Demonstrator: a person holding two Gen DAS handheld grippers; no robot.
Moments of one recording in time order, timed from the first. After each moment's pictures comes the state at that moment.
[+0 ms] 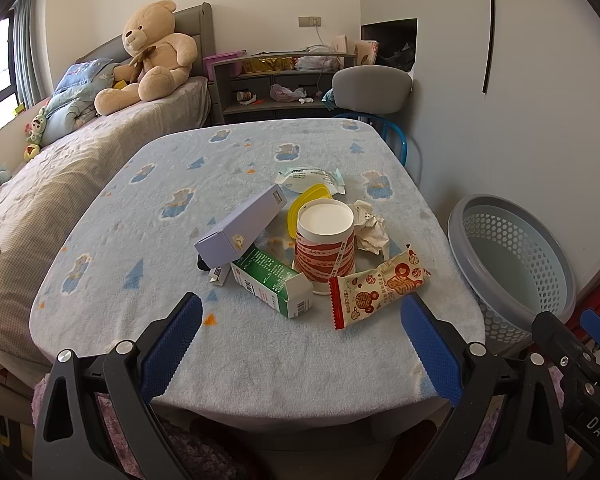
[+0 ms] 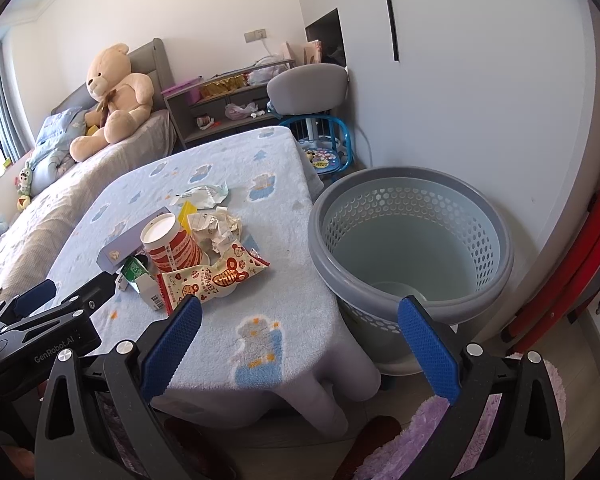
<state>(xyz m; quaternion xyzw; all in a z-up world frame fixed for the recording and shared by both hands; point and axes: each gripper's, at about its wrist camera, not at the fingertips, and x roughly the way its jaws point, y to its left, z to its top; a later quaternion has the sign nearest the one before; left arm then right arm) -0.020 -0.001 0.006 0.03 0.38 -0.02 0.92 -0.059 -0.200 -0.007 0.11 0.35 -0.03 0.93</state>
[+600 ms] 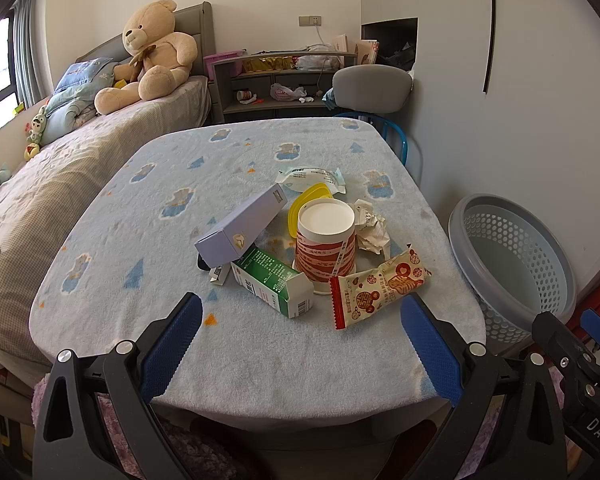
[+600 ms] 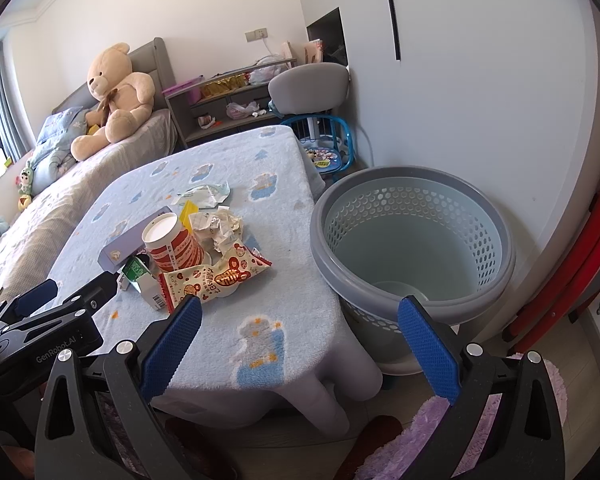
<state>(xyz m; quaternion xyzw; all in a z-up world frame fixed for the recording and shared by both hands) -0.020 -0.001 0.006 0.03 0.38 -0.02 0.92 -0.059 -0.199 -0.008 0.11 0.35 -0.03 0.93</state>
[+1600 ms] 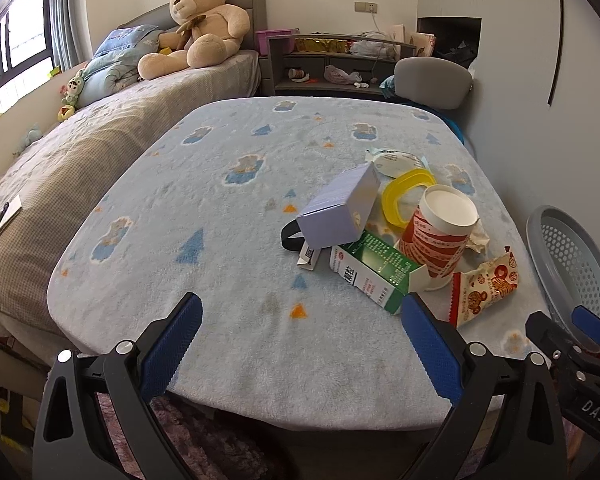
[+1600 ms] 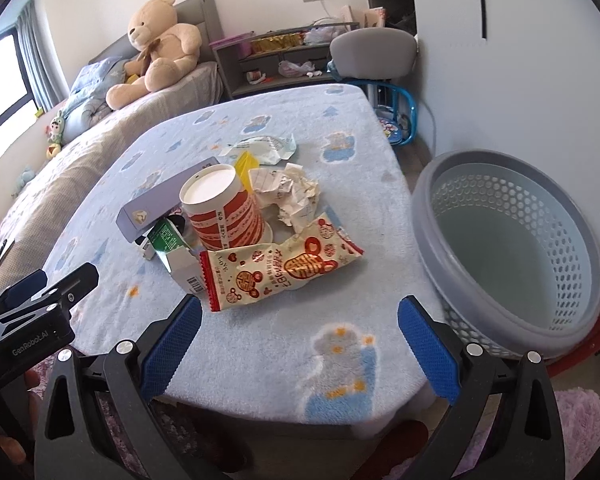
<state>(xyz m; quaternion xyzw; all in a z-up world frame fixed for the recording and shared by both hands) 0.002 0.081 -0.022 0.00 0.41 0.06 0.91 0.010 -0.132 -0.046 0.08 0.41 0.06 0.91</state>
